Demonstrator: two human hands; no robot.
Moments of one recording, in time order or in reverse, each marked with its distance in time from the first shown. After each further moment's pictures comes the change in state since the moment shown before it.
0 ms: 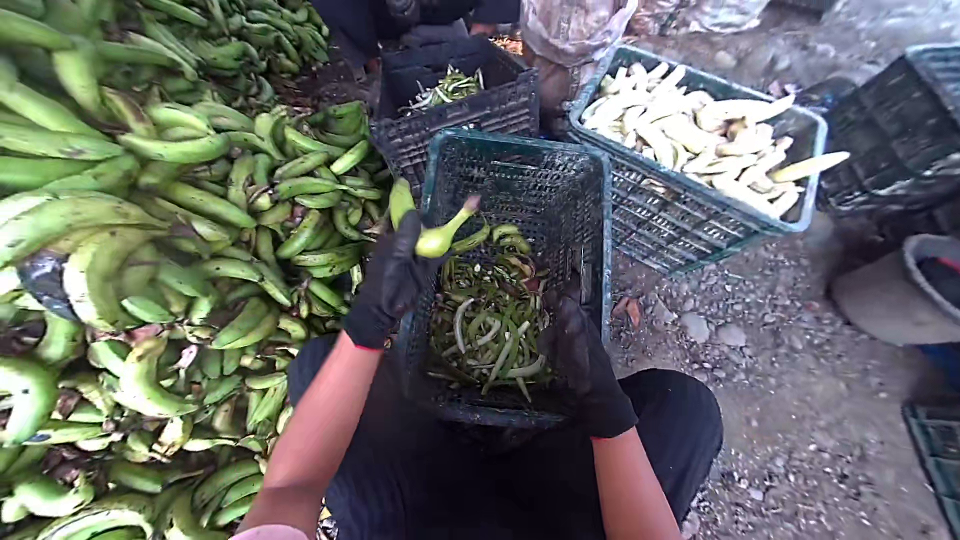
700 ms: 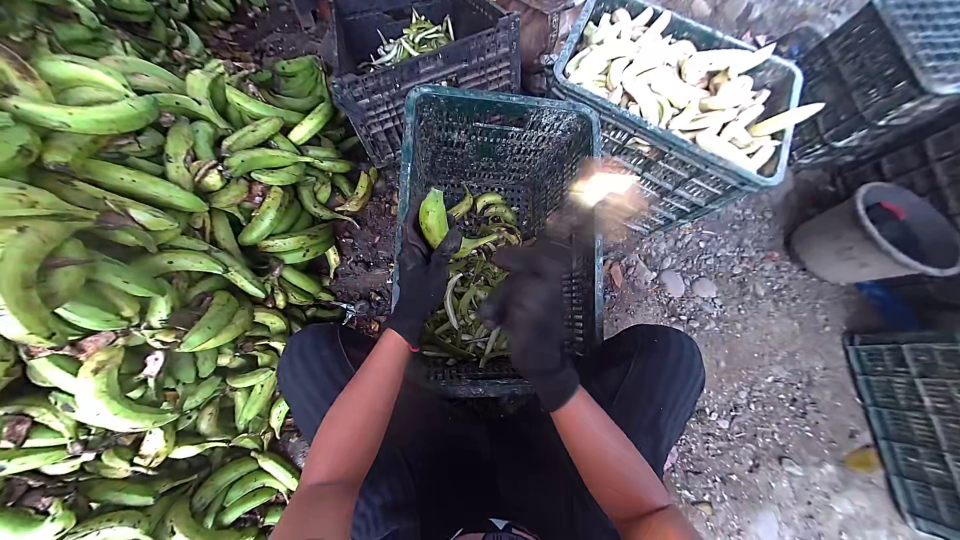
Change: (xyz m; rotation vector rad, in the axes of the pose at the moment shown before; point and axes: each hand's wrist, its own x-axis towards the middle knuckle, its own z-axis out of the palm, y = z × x) left_hand -0.016 -0.059 0.017 0.467 0.085 0.197; right_hand -0.019 -0.034 0.090 0.039 -0.038 -0.425
